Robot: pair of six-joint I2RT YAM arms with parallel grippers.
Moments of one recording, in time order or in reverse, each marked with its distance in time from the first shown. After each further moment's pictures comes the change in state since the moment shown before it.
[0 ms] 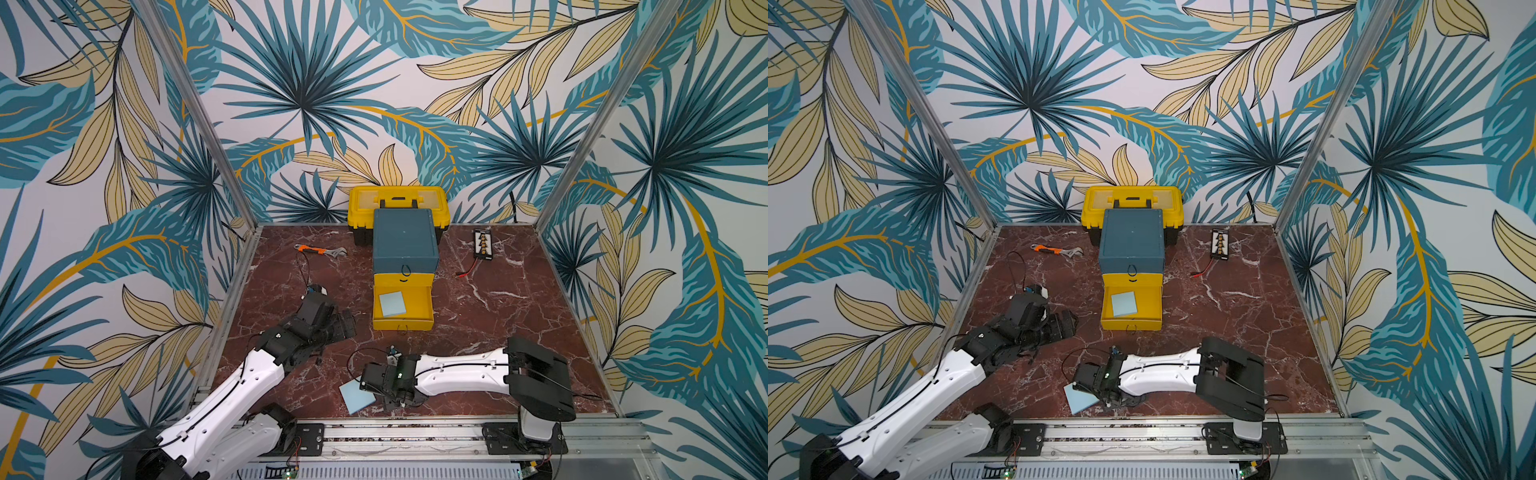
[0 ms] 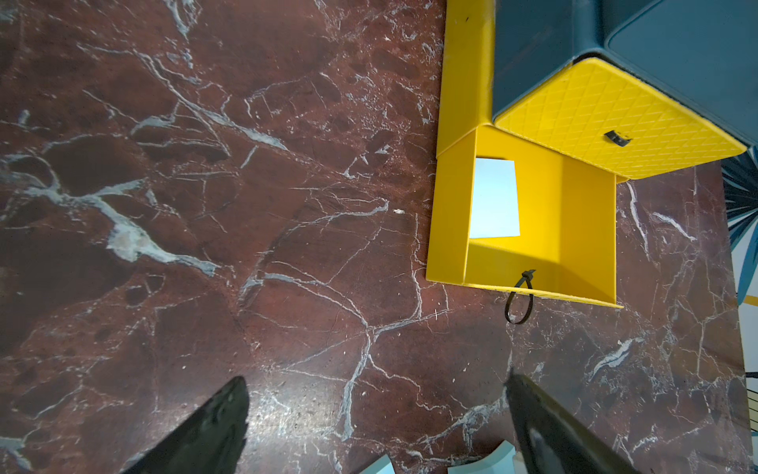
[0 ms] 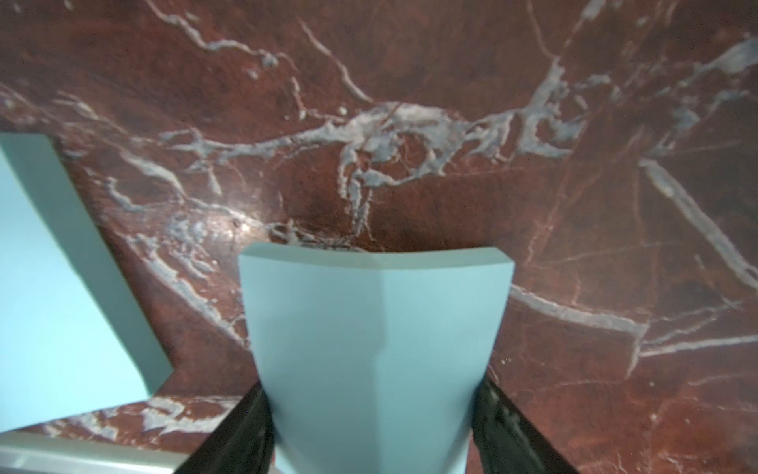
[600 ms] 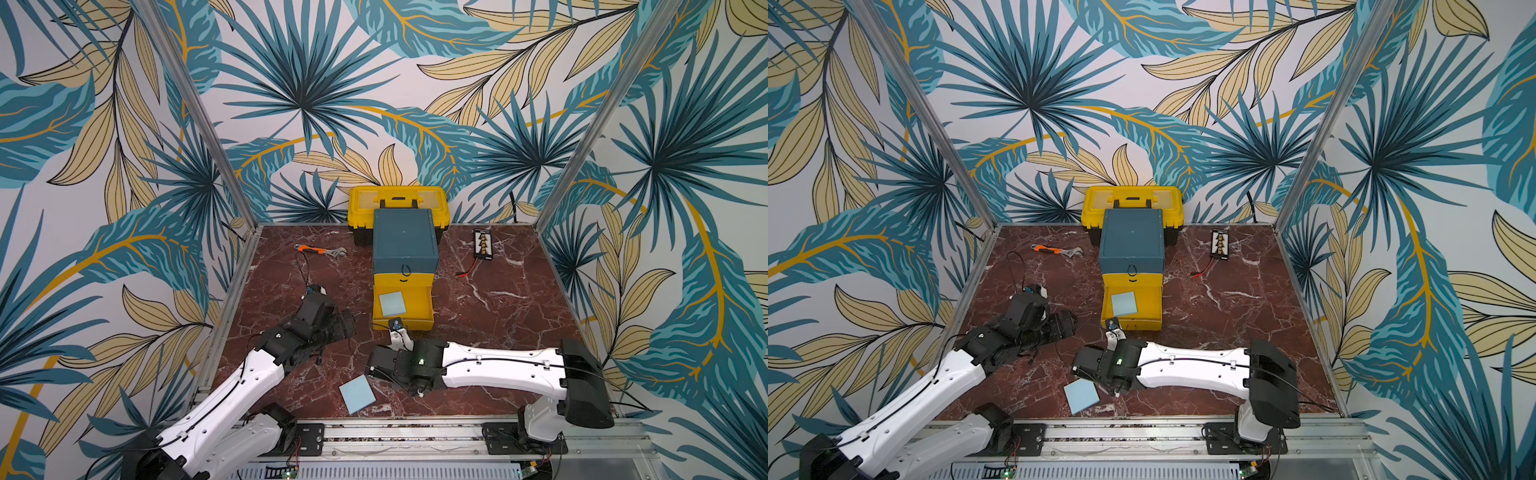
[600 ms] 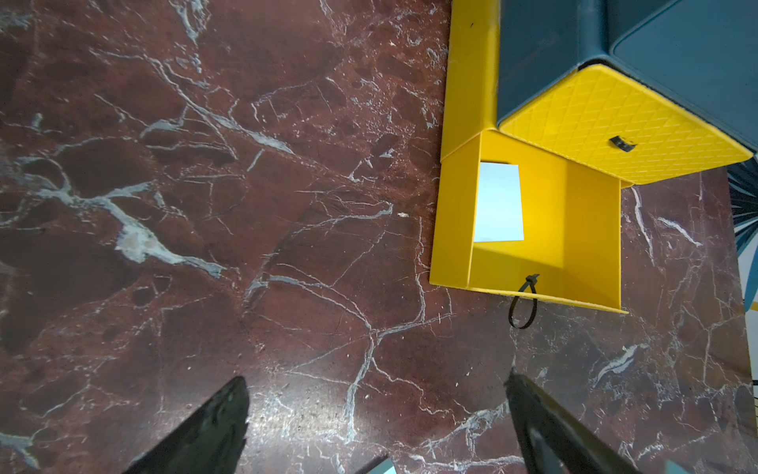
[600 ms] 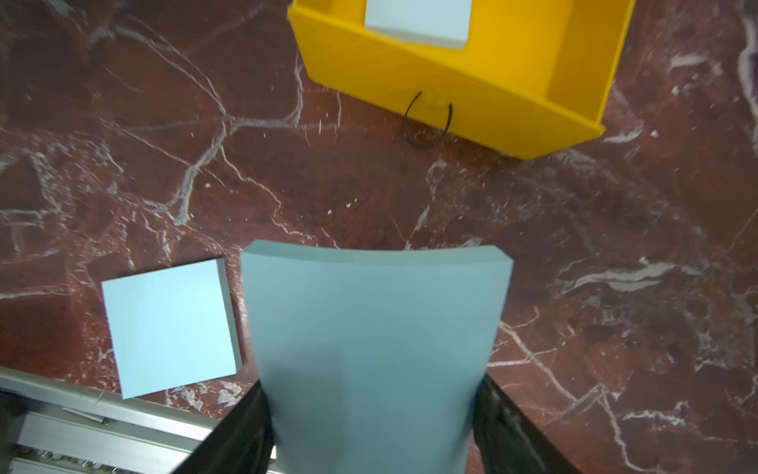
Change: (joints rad) left arm 0.000 0.000 0.000 -0.002 -0.018 -0.003; right arm -0.013 -0.231 0.135 -0.176 0.325 -0.134
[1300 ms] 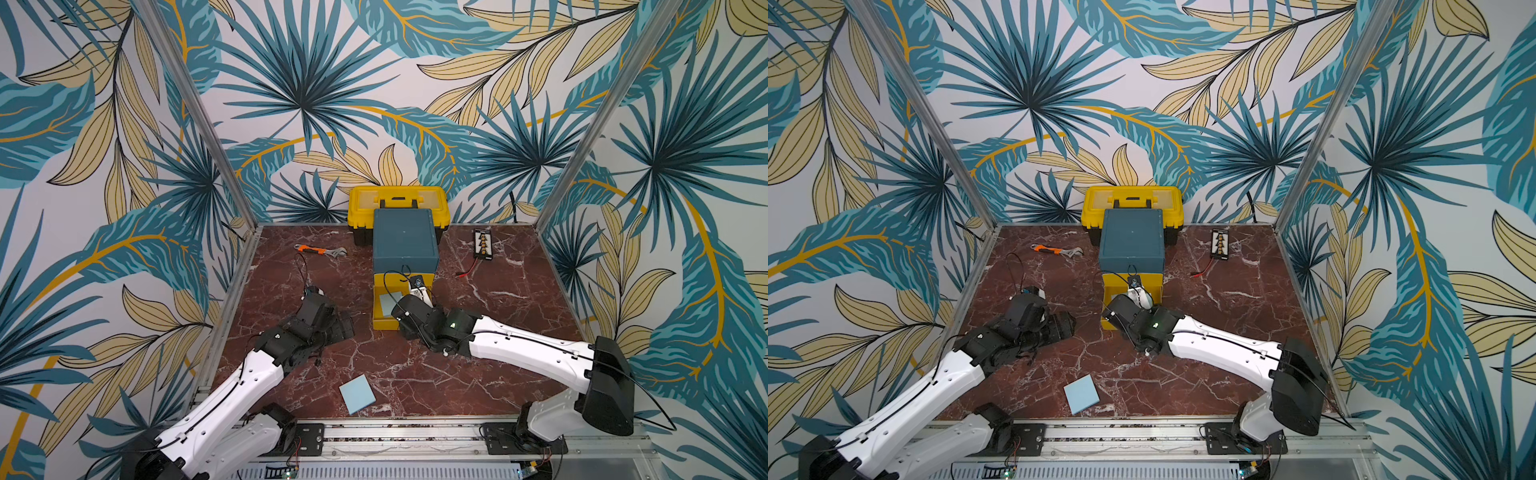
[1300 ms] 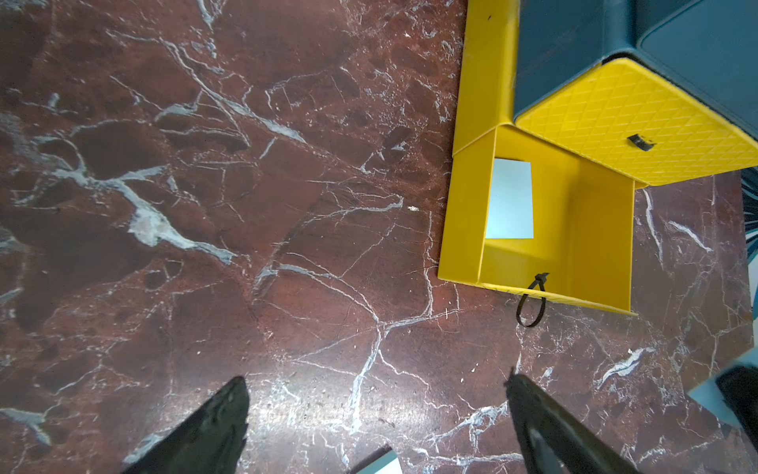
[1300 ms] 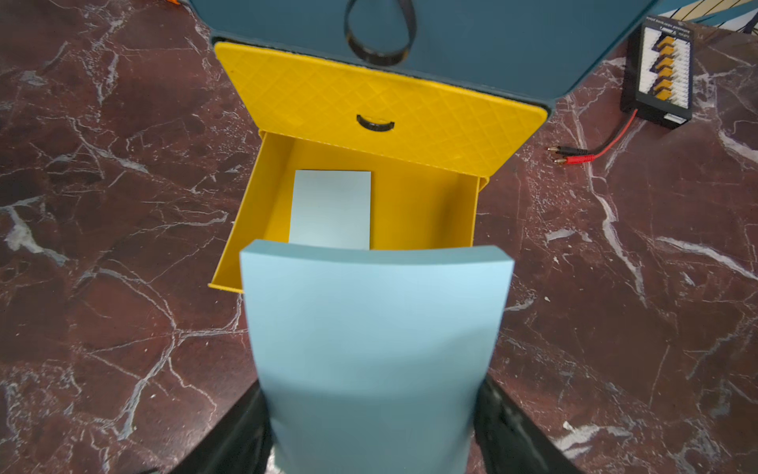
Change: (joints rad) left arm 0.000 -0.007 0.000 -0.032 -0.005 -0.027; right arm -0.299 -0.089 -0.114 0.364 0.074 -0.315
